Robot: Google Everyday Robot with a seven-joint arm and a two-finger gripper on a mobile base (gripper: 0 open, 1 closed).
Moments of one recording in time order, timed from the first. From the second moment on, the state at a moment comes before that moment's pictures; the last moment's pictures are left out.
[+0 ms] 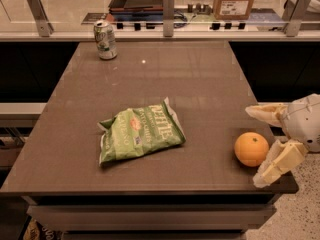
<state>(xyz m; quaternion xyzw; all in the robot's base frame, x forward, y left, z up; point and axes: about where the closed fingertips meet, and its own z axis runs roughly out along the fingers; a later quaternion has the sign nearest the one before) 0.409 -0.194 0.850 -0.57 0.73 0.24 0.30</state>
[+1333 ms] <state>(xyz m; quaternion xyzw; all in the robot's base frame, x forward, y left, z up) 0.407 -0.182 0.848 -0.58 0.72 0.23 0.29</state>
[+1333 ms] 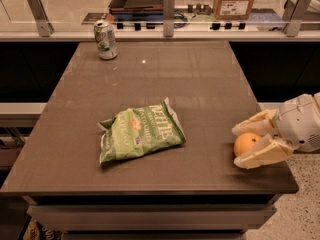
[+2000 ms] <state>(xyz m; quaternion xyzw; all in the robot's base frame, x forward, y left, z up) 0.407 -0.179 0.849 -0.59 0.72 0.23 0.29</state>
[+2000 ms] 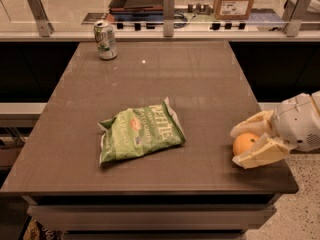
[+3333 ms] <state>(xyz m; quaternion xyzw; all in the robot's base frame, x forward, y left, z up) 0.470 -0.152 0.920 -0.55 0.77 0.20 0.26</state>
